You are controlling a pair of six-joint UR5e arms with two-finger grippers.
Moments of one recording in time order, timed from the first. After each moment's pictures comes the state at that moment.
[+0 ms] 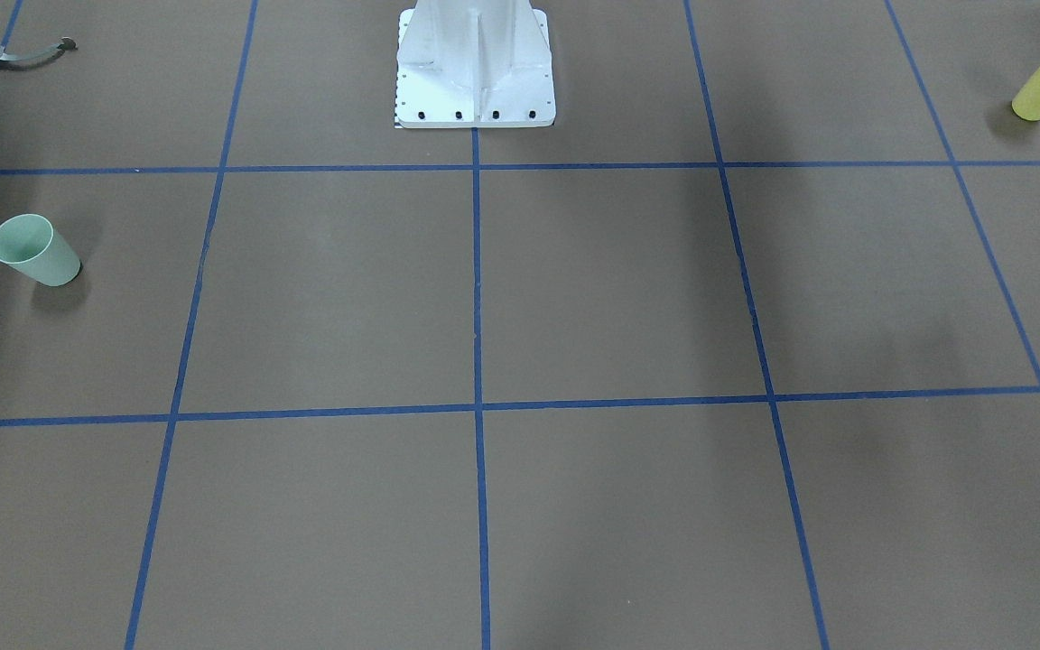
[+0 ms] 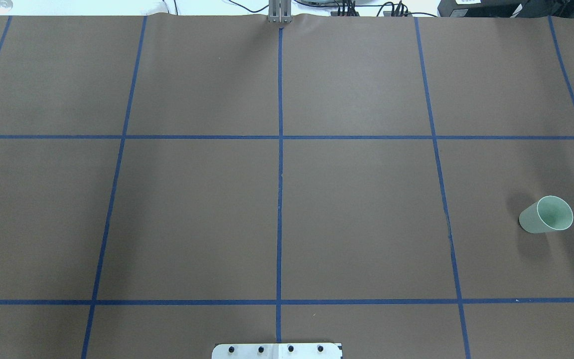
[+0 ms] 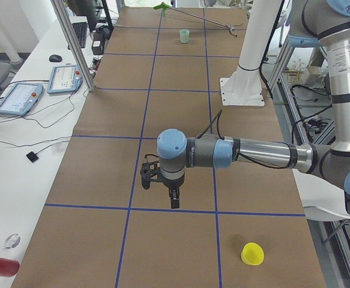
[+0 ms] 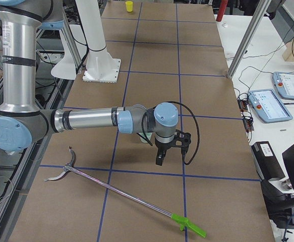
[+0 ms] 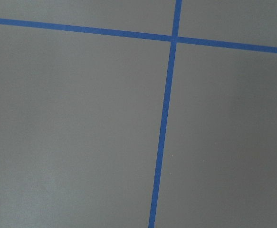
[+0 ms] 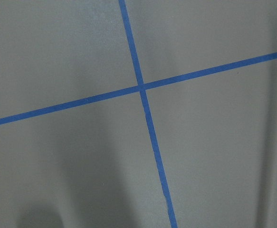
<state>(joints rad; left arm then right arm) -1.56 -1.35 -1.89 -1.50 -2.32 -0.14 1.54 -1.66 1.78 -1.60 2.34 0.32</state>
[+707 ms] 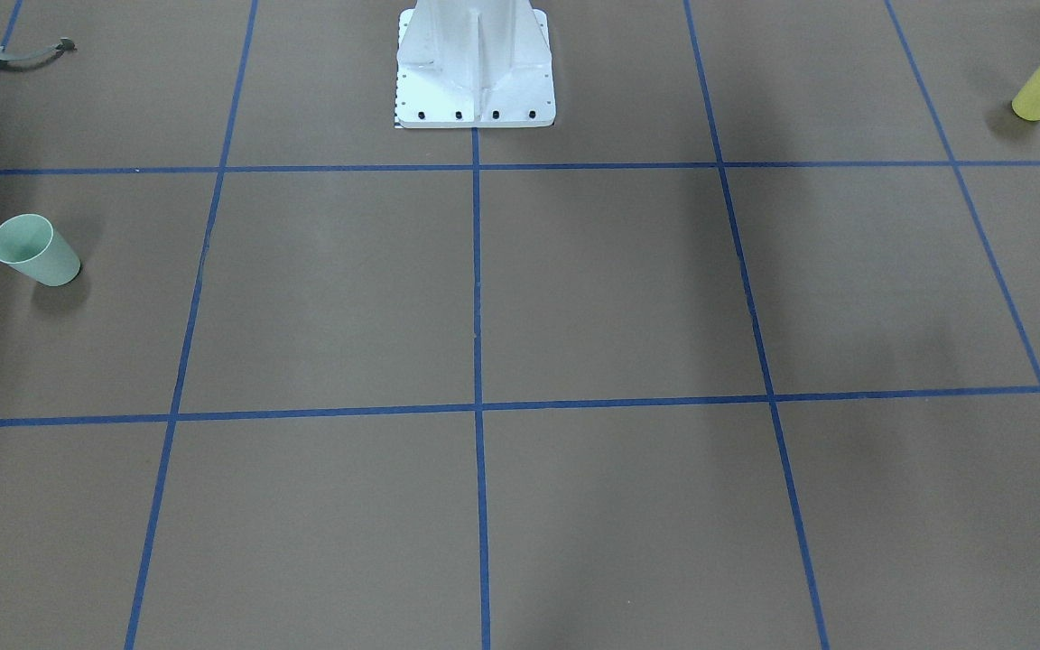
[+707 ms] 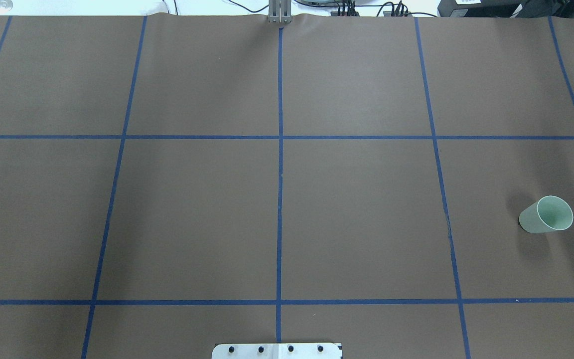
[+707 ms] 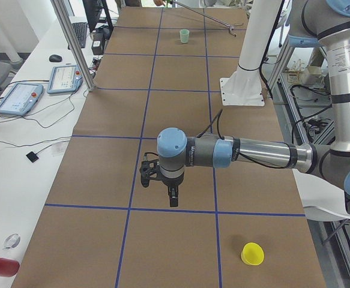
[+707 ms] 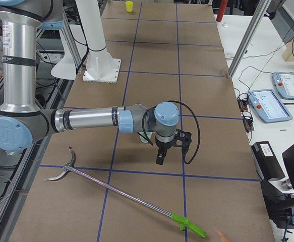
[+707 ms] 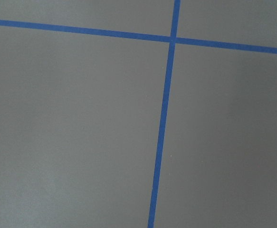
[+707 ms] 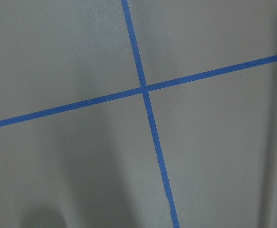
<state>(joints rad) -1.55 -1.35 -1.90 -1.53 -2.34 -0.18 1.54 -1.65 1.78 -1.60 2.34 0.33</state>
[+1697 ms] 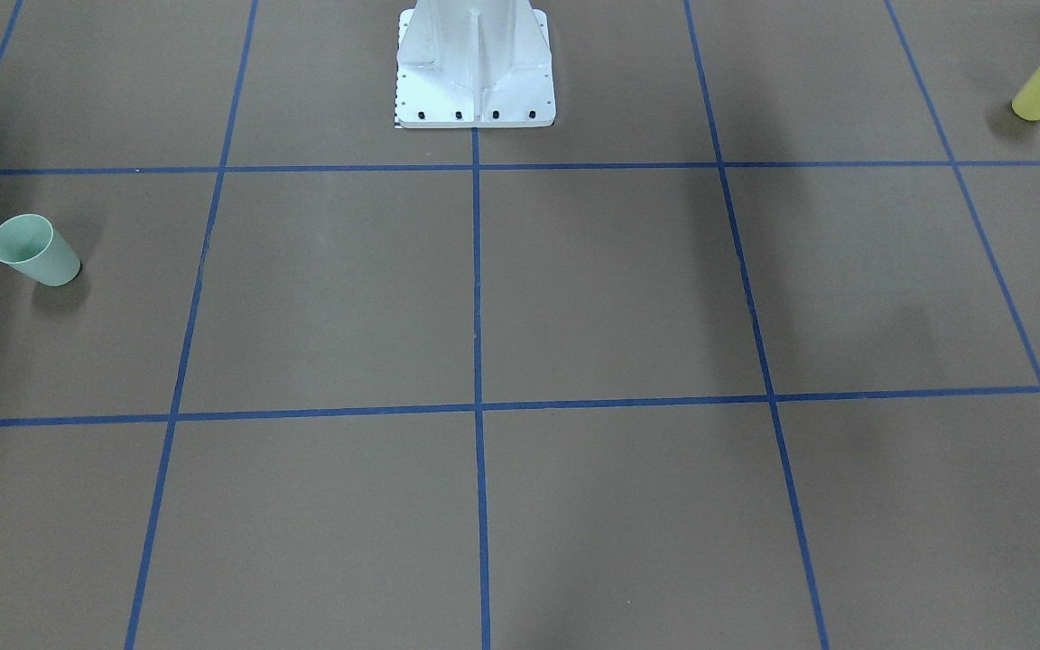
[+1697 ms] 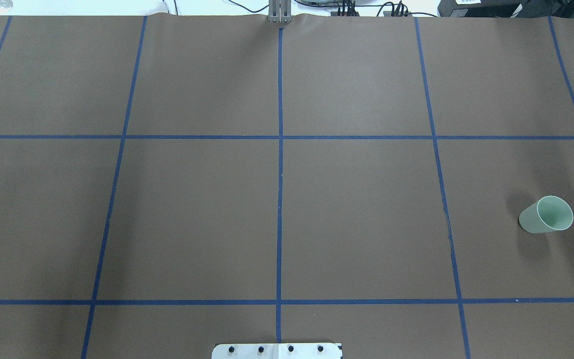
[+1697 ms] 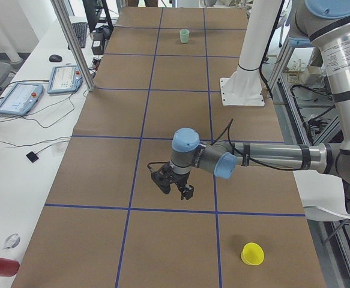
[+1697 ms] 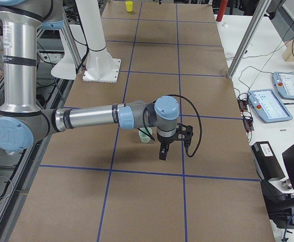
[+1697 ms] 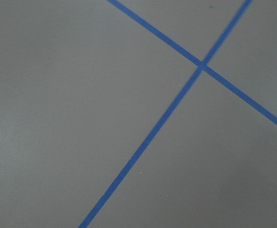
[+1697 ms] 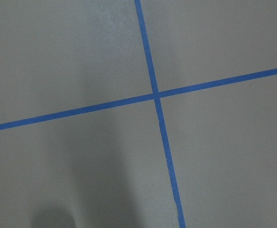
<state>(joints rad) -1.30 -1.19 -1.89 -2.00 -2.16 -1.26 1.54 -1.65 1.81 -1.58 2.35 0.31</state>
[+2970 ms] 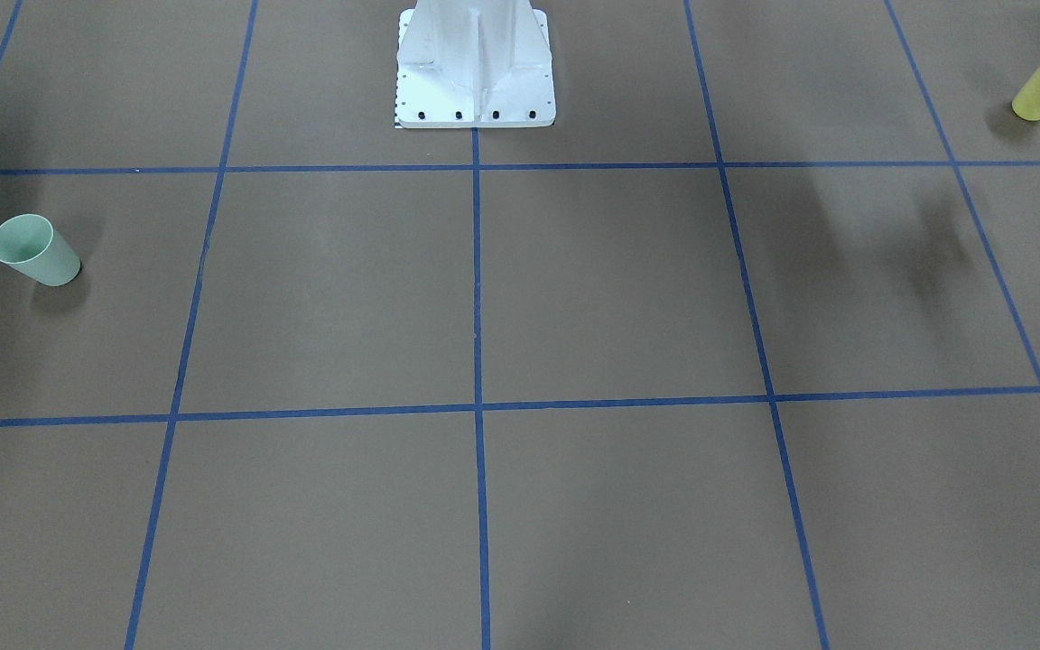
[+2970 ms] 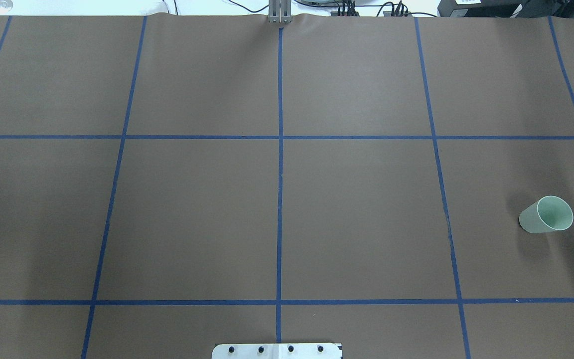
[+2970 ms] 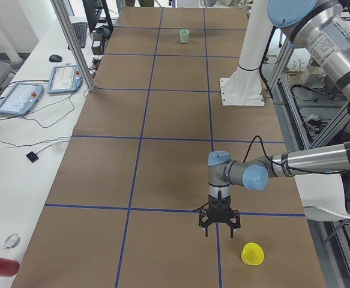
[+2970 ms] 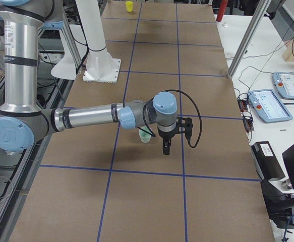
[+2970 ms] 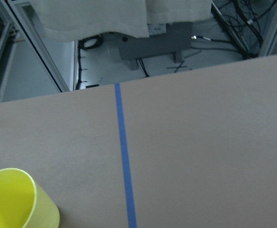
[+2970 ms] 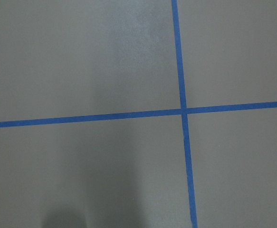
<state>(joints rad) -0.81 -0.91 -1.91 -1.82 -1.66 -2.26 1.49 -1.66 1.83 -1.47 2.35 0.31</state>
